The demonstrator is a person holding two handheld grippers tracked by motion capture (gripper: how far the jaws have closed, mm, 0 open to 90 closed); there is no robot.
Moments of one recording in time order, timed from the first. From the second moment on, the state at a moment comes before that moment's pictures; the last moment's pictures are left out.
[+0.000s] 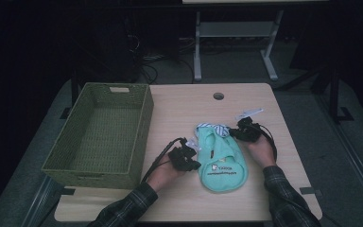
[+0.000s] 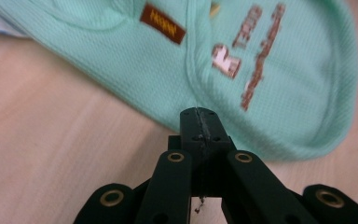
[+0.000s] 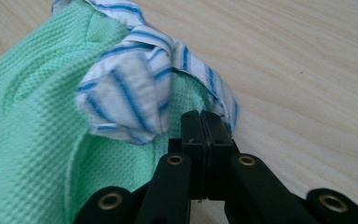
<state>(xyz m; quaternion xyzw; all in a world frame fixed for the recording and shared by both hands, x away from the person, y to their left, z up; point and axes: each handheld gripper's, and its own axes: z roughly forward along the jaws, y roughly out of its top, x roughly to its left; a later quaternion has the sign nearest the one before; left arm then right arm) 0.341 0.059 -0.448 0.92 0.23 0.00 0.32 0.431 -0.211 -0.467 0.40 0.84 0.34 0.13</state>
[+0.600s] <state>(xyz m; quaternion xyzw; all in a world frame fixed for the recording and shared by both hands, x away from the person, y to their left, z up) 0.332 0.037 -0.448 0.92 0.21 0.02 0.32 0.431 -0.209 -0.465 0.40 0.84 0.34 0.13</state>
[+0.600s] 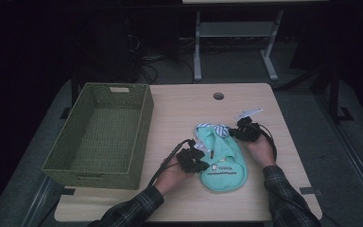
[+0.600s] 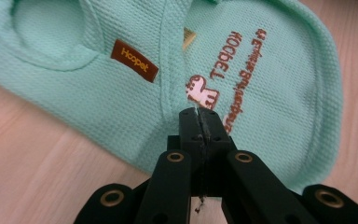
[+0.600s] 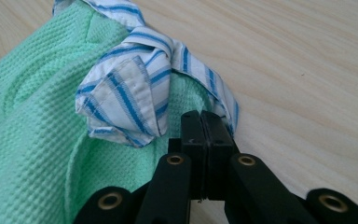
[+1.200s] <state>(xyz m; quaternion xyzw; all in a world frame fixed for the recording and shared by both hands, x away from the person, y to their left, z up) 0.322 0.058 -0.439 0.92 0.21 0.02 0.34 0.432 -0.222 -0.461 0.42 0.82 0.36 0.14</state>
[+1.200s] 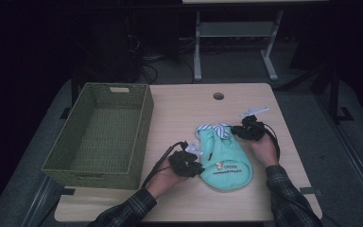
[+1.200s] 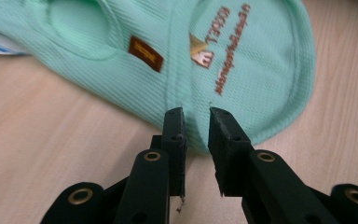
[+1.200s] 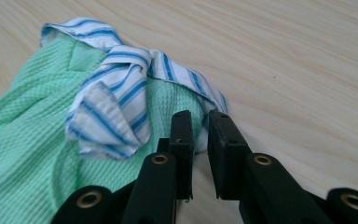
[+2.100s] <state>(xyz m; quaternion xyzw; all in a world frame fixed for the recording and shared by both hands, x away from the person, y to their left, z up) 0.438 0.039 -0.431 0.89 0.28 0.07 0.35 0.340 -0.232 -0.458 0.38 0.85 0.36 0.10</state>
